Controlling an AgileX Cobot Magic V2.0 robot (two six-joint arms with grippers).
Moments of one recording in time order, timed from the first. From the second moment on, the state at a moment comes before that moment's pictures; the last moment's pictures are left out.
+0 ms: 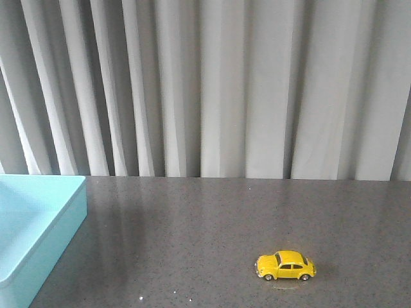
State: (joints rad) left arm -0.06 -0.01 0.02 -0.05 0.10 0.06; right arm -0.02 -0.01 0.03 0.01 0.10 0.07
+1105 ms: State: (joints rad) left arm -0.06 0.01 -0.15 -0.05 0.07 0.03; right arm -0.02 0.02 -0.10 0.01 0.15 0.07
